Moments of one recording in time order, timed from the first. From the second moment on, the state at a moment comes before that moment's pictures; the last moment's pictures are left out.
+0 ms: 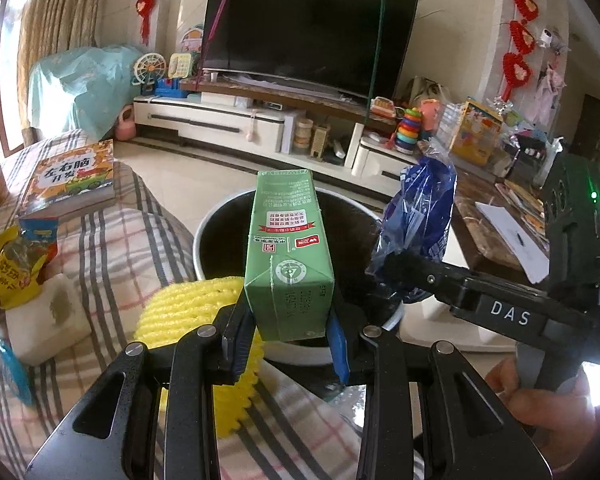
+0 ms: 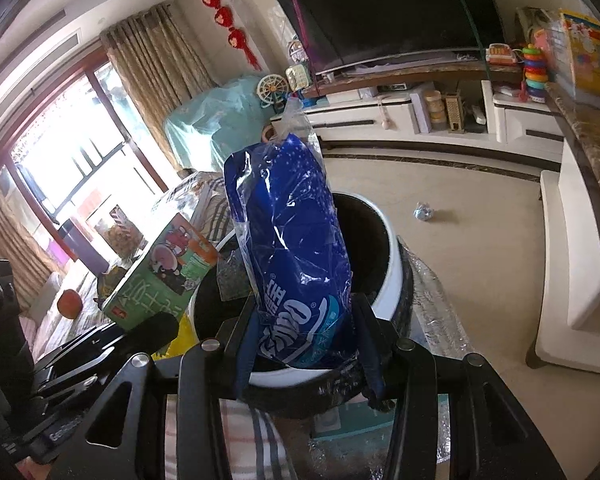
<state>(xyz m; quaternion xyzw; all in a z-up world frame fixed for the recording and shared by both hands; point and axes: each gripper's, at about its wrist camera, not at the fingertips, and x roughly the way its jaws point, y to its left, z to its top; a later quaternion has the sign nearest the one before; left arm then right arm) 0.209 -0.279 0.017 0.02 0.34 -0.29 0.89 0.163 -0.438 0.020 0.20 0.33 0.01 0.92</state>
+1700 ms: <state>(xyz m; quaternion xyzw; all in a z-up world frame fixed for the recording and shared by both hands) 0.169 -0.116 0.007 -0.05 0.36 -0.20 0.91 0.152 -0.350 0.006 0.21 0.35 0.08 0.91</state>
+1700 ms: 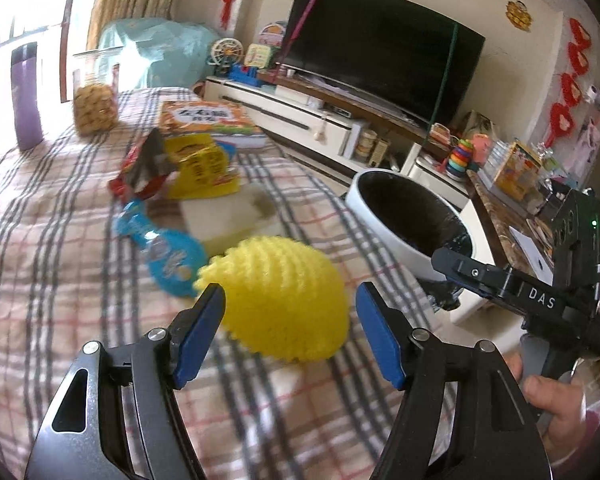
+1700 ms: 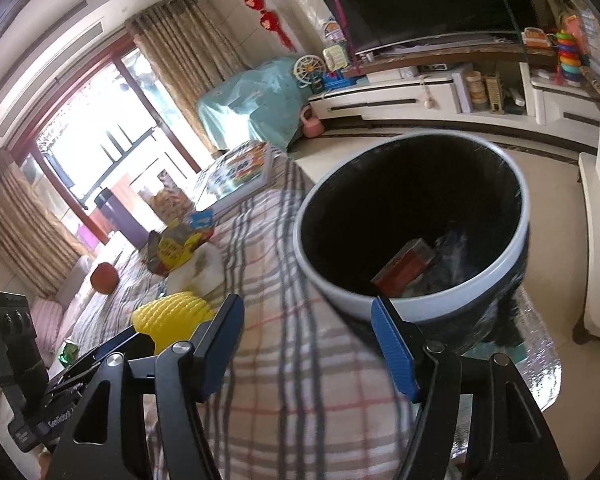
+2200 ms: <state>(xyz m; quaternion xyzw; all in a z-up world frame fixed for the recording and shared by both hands) 0.174 -0.103 -0.009 -0.07 0.39 -0.22 0.89 0.153 -0.319 -0.002 0.21 0.36 0.09 0.91</state>
